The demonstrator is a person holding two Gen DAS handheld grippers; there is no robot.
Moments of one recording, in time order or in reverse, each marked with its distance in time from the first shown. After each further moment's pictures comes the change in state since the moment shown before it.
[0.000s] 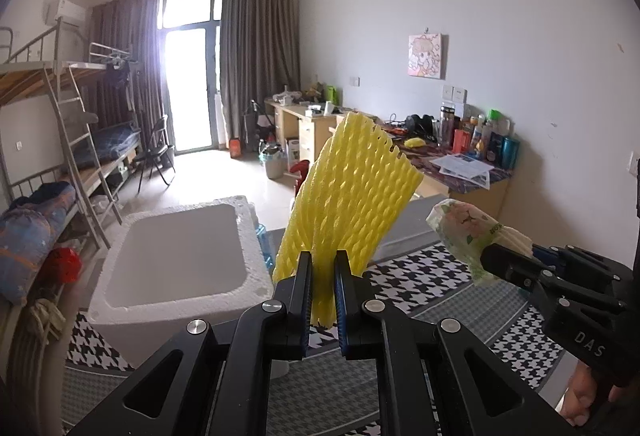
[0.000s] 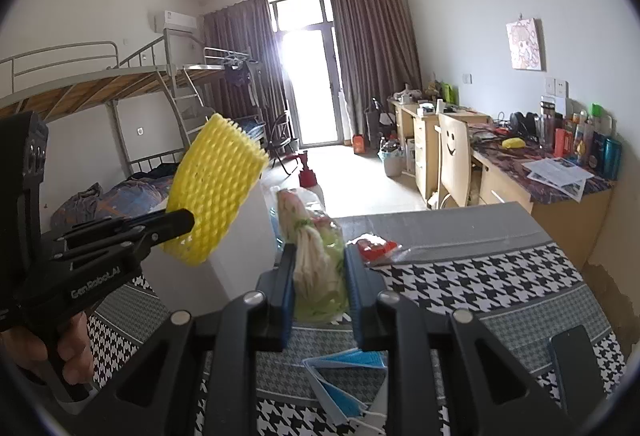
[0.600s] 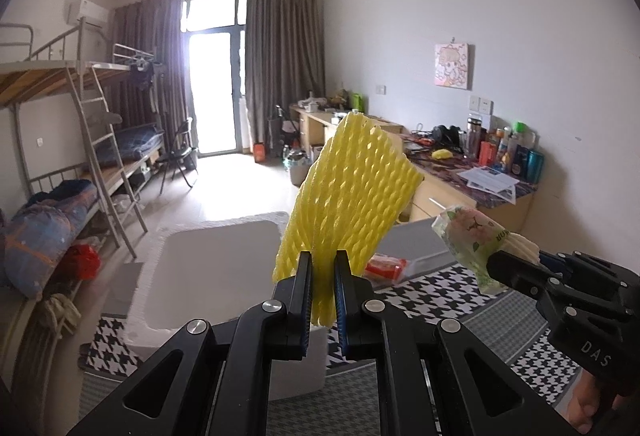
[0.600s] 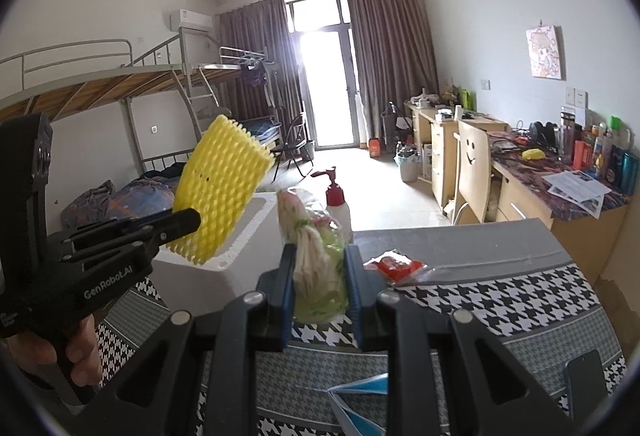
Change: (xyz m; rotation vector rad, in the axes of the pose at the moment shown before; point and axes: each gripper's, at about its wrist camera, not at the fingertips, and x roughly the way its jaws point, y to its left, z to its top) left arm 0.000 0.021 0.012 -0.031 -0.028 0.091; right arm 0.021 0.015 0.019 -0.025 0.001 0.061
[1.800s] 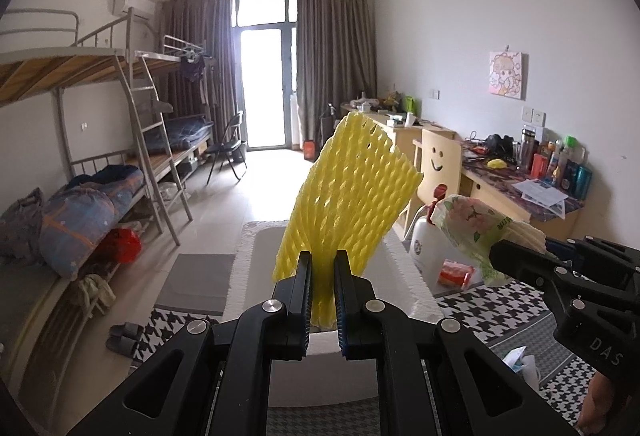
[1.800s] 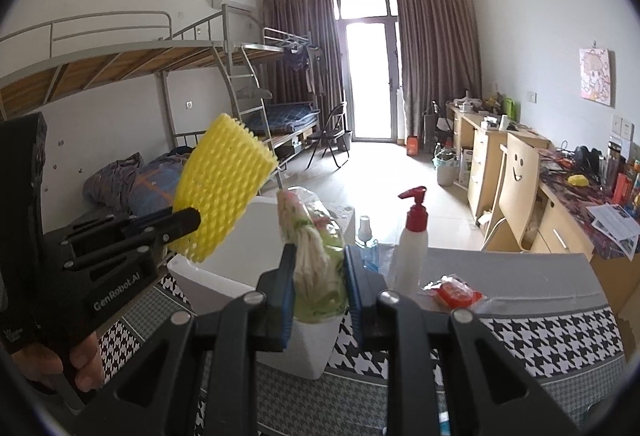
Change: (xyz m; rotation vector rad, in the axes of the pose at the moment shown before) left arm 0.006 0.052 0.001 -0.072 0.007 0.171; right arm 0.047 0.053 0.027 -0.121 0.055 0.106
